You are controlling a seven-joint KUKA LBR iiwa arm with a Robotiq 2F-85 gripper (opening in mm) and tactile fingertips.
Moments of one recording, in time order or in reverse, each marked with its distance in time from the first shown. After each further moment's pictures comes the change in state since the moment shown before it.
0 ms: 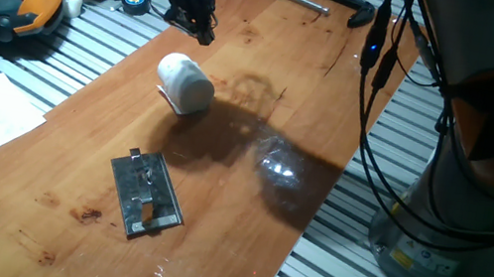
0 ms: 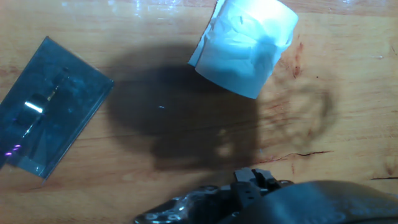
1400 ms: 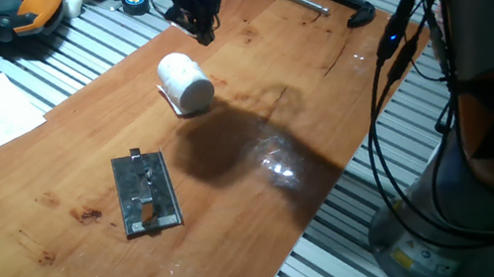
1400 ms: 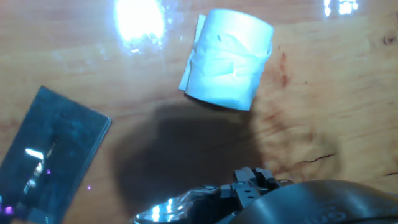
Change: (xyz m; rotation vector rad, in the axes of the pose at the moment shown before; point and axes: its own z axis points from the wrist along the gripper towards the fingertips) arm -0.015 0.000 0.006 -0.013 -0.151 0.223
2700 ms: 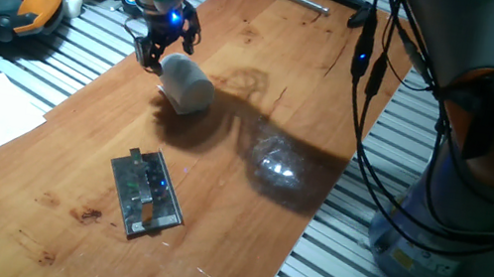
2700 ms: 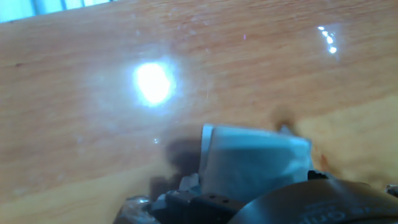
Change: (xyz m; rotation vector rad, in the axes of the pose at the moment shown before) arm -0.112 0.007 0.118 -0.039 -0.155 0.064
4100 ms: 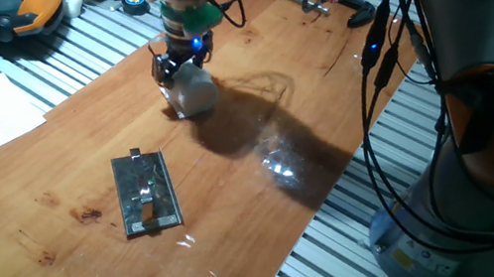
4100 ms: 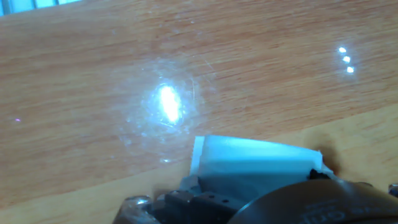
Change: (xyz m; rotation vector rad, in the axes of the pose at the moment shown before) arm 0.012 -0.008 0.031 -0.050 -0.097 -0.022
